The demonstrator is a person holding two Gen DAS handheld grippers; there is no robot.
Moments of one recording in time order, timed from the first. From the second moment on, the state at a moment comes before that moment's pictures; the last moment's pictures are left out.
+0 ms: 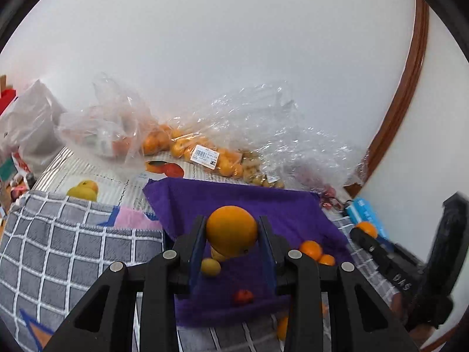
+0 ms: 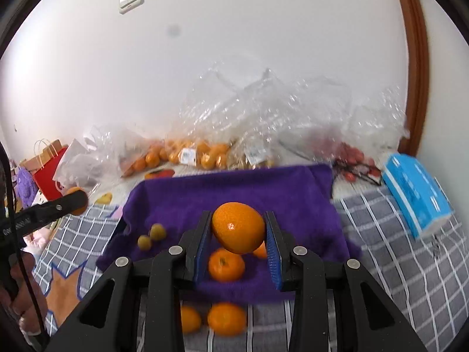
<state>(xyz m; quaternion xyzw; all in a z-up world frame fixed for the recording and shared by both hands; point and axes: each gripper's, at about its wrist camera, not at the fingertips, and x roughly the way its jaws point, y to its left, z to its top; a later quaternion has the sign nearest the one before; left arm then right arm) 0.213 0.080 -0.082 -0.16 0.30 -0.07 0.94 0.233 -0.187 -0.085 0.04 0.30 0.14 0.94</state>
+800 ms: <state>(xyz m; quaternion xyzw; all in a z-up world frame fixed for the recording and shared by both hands) 0.236 0.088 -0.143 -0.18 0.33 -0.08 0.92 0.253 -0.200 -0.135 0.05 0.32 0.13 0.94</state>
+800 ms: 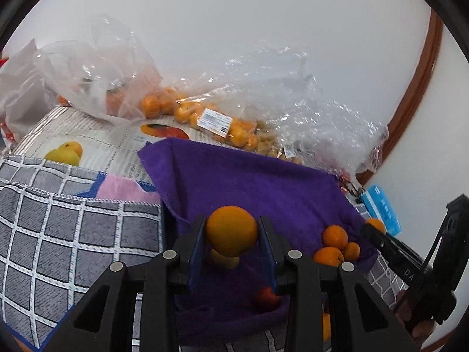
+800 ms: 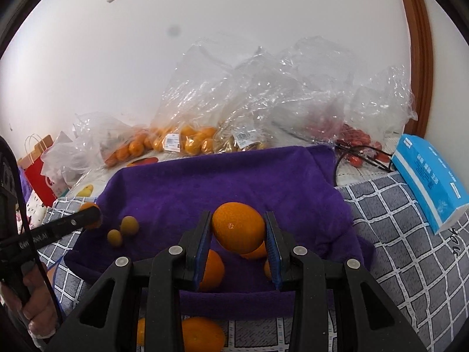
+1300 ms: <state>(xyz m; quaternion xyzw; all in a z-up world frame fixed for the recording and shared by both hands) 0.237 0.087 -0.148 -0.19 0.34 -0.08 0.92 0.256 -0.199 -0.143 0.04 0.33 0.12 0.93</state>
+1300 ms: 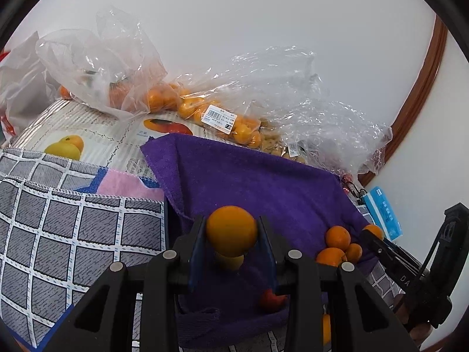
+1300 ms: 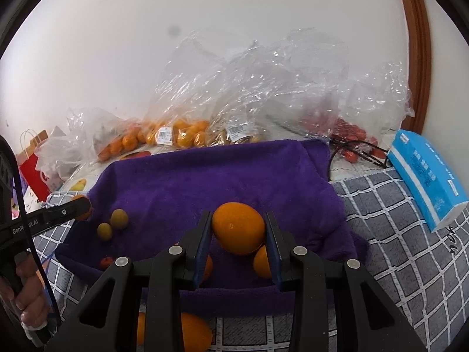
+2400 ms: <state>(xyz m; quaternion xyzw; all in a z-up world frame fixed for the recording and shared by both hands) 0.246 0.069 -0.159 -0.16 0.38 -0.12 0.90 0.264 -0.189 -0.158 0.02 0.37 0.14 0.92</state>
